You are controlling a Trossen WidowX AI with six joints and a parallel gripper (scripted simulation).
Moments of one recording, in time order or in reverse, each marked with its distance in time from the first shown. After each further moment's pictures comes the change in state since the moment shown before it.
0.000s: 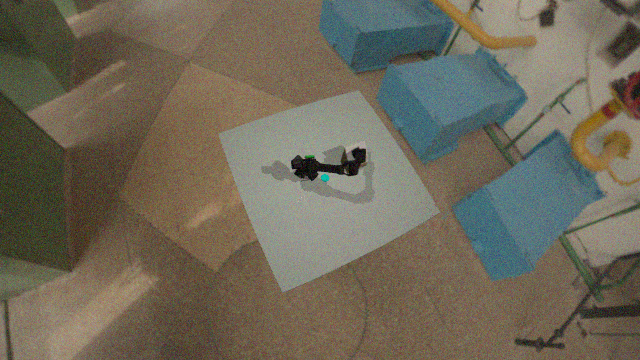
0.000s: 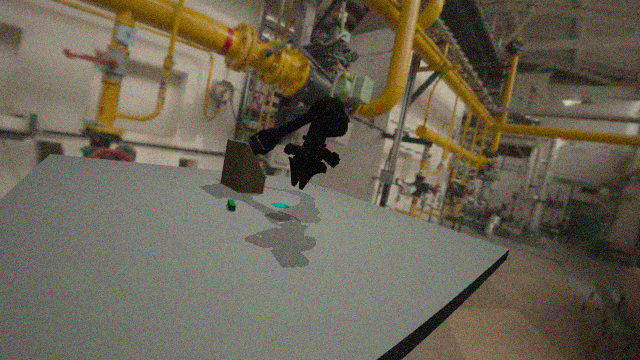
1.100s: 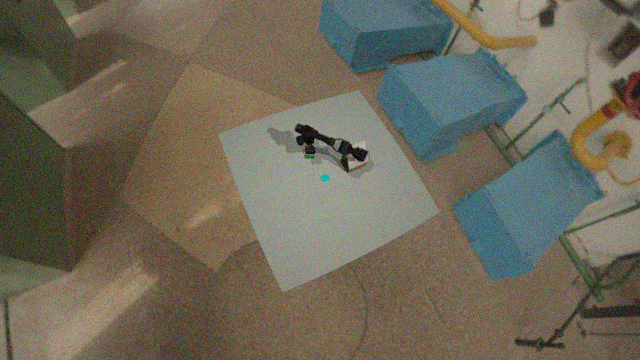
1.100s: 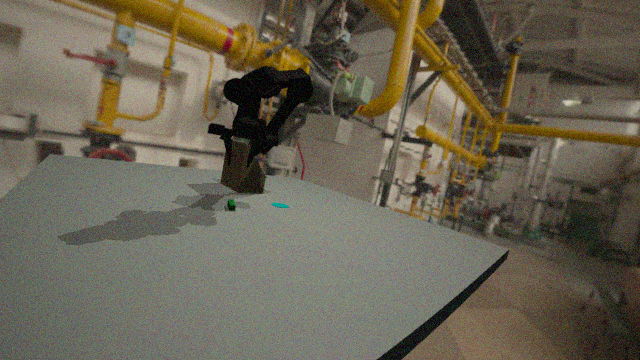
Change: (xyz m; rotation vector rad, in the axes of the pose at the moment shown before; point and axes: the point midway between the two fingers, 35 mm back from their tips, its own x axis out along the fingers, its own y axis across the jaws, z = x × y) arm 0.001 -0.100 -0.152 0.735 0.005 0.225
